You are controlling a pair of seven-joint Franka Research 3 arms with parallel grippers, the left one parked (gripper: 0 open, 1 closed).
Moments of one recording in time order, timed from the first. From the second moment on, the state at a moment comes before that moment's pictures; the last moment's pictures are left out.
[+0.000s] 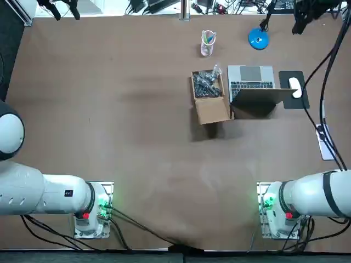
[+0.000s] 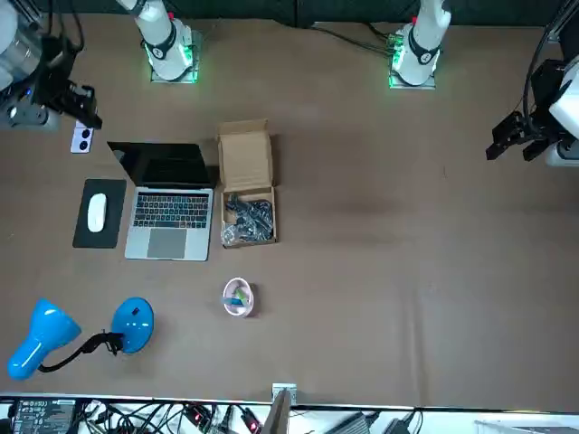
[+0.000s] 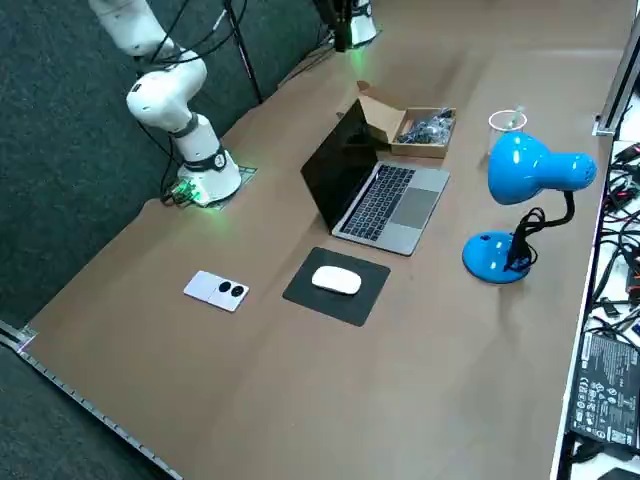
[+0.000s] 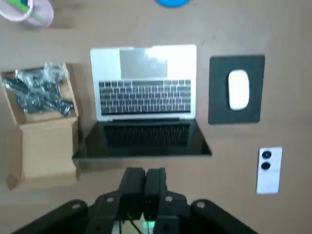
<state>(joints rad) 0.16 -0.13 -0.06 -1.73 0.00 1.52 0.15</state>
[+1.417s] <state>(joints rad) 0.18 -0.53 0.03 -2.50 0.00 1.90 0.28</state>
